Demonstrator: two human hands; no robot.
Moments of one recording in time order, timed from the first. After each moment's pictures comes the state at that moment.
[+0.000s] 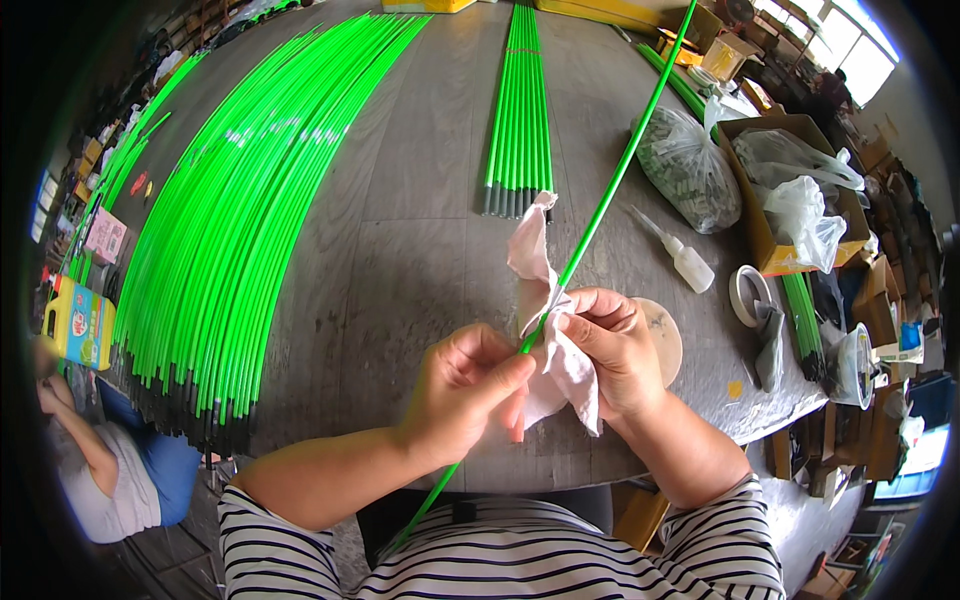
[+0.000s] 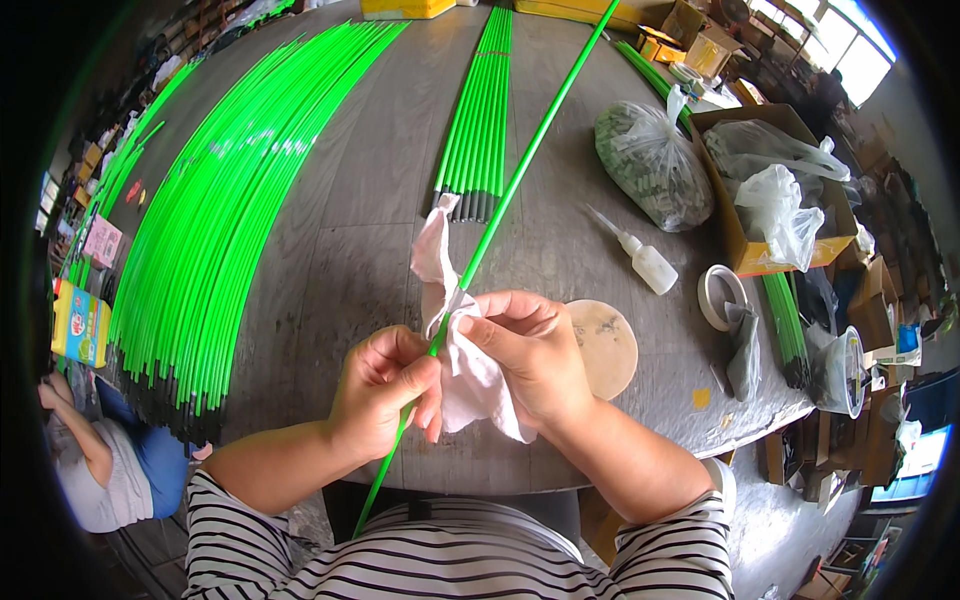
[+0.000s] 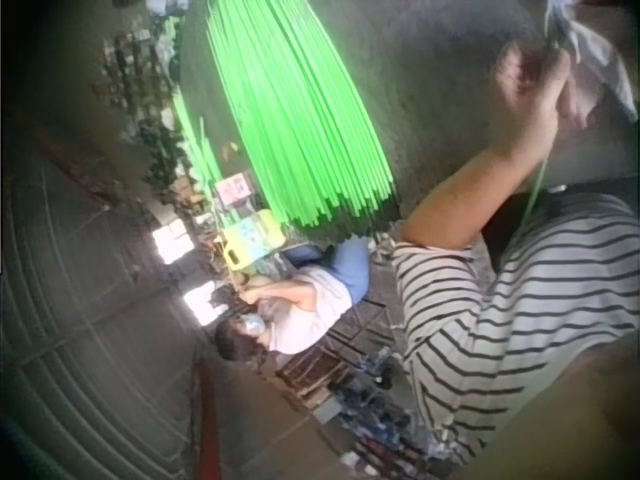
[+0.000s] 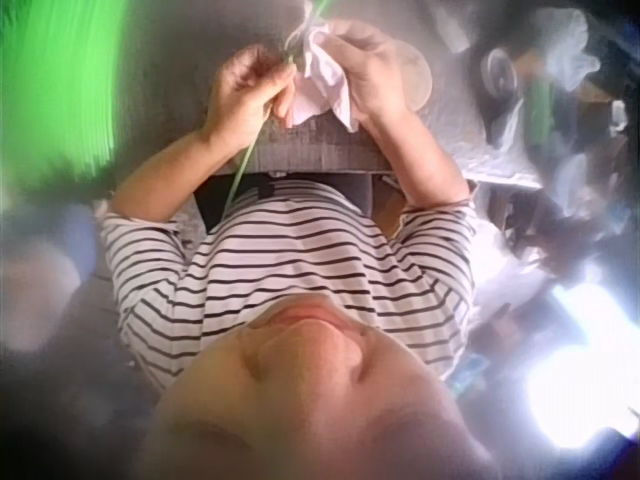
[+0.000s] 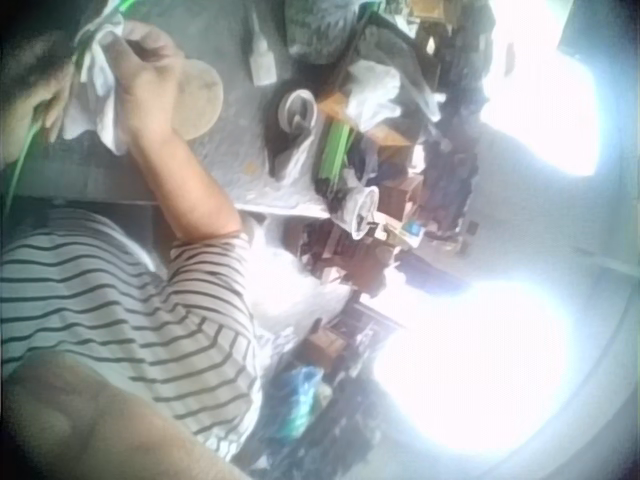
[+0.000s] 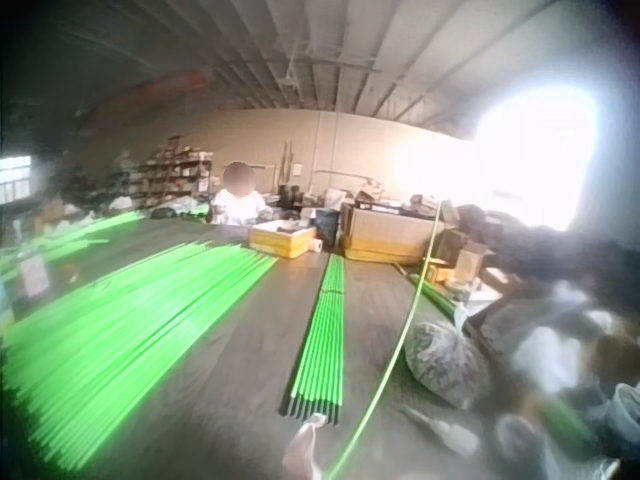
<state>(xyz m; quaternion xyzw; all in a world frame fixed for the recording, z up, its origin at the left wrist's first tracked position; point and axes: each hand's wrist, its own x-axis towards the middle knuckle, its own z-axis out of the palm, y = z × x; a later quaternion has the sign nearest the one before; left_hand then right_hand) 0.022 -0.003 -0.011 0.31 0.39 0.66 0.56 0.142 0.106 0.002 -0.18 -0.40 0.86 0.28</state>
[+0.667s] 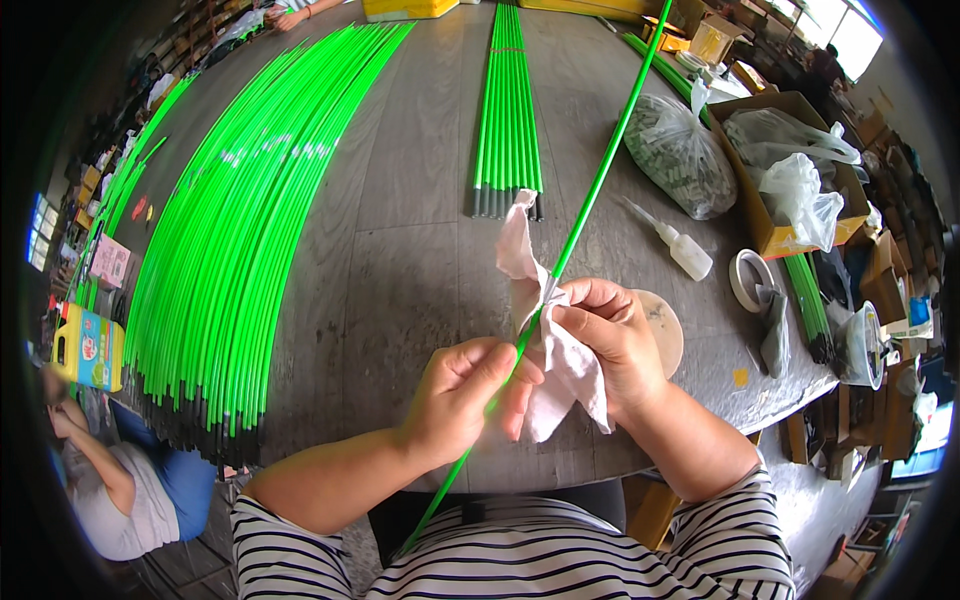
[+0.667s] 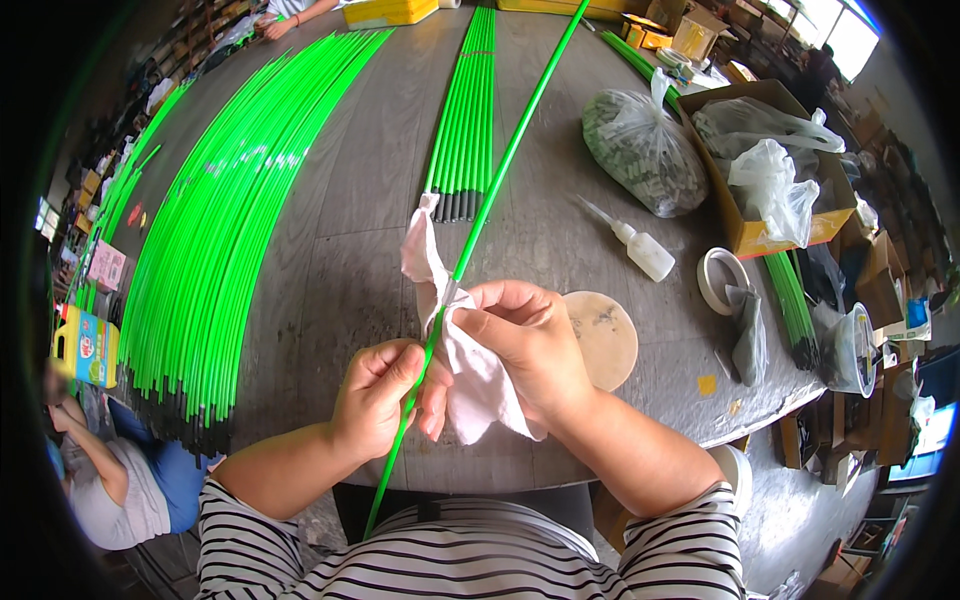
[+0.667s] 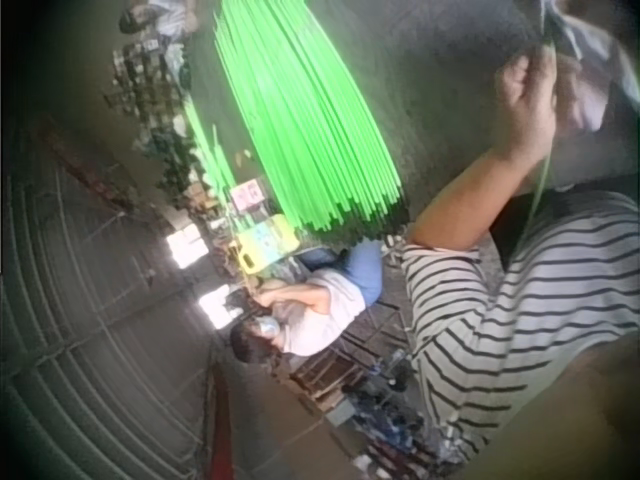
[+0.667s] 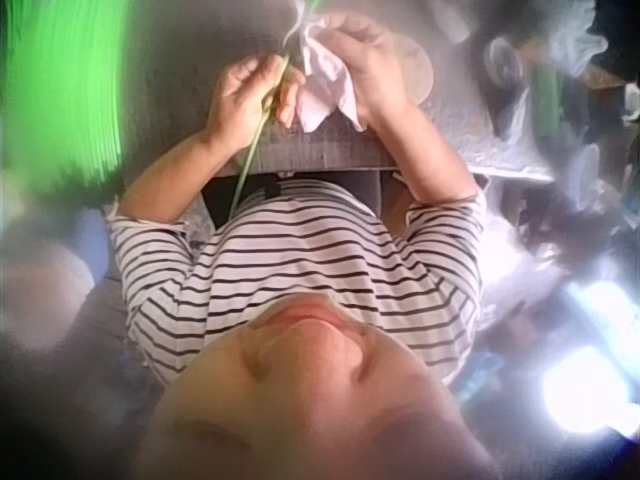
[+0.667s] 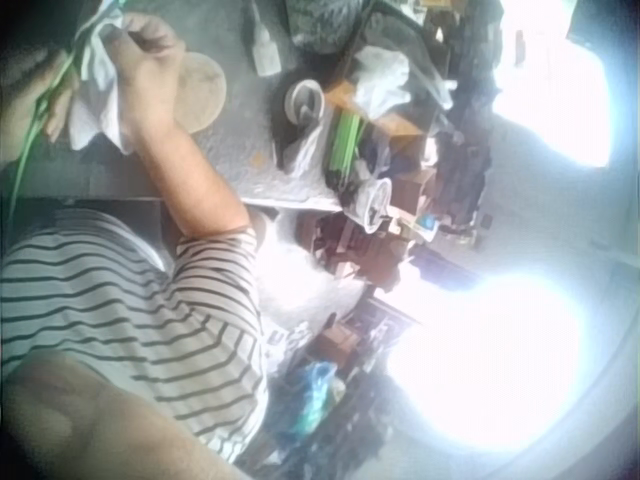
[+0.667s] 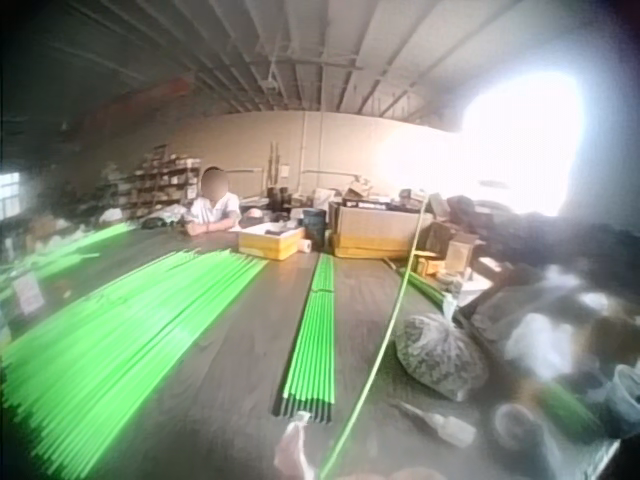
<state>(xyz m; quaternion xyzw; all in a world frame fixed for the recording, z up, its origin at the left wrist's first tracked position) 0.020 -0.002 -0.014 0.32 0.37 0.62 0.61 0.146 0.108 0.008 -0.21 -0.39 0.85 0.29</state>
